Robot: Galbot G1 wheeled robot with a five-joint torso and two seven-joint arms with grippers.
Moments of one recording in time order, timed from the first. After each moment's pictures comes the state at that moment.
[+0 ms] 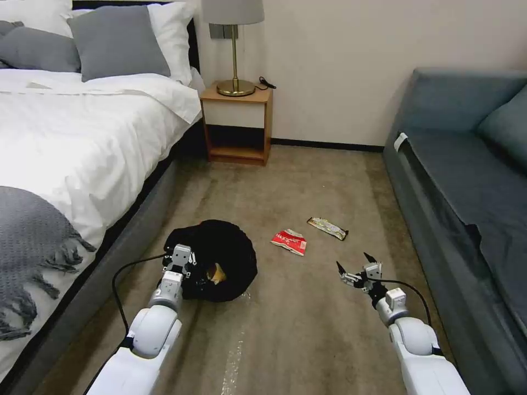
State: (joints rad) left arm 1.23 -1.20 -0.34 -1.77 0.00 0.20 -0.18; right arm -1.15 1.31 0.63 1.28 0.04 0.19 -0.33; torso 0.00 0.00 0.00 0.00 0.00
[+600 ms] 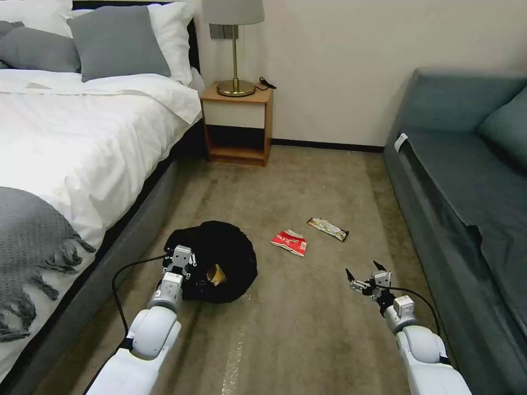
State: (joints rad) left arm 1.23 -1.20 -0.33 -1.77 0.00 0.20 -0.18; right arm -1.17 1.31 0.68 1.26 0.04 0.21 -0.35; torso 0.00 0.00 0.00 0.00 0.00
